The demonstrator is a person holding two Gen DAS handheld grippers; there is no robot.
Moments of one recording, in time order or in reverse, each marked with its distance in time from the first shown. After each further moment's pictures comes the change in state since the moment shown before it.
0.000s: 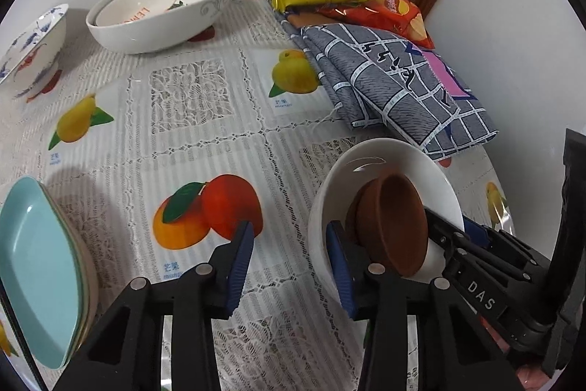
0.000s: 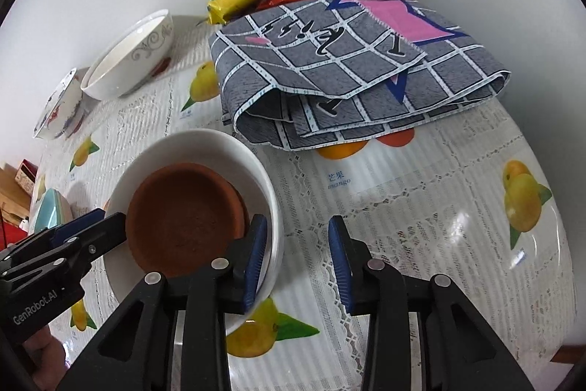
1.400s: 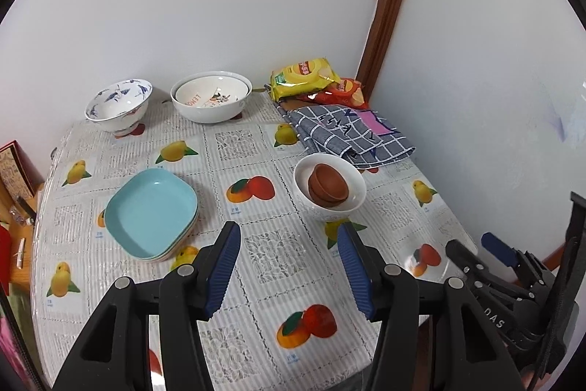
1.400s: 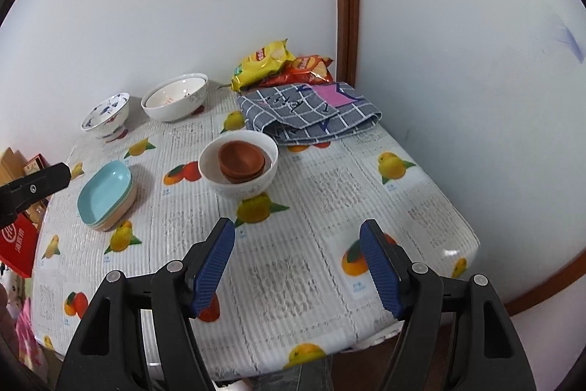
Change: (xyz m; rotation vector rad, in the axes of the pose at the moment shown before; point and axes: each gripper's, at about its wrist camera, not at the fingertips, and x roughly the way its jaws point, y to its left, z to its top) left arm -0.218 0.002 -0.118 0.063 -0.318 0.005; right arm -0.216 0.011 -0.143 -0.026 -0.341 -0.116
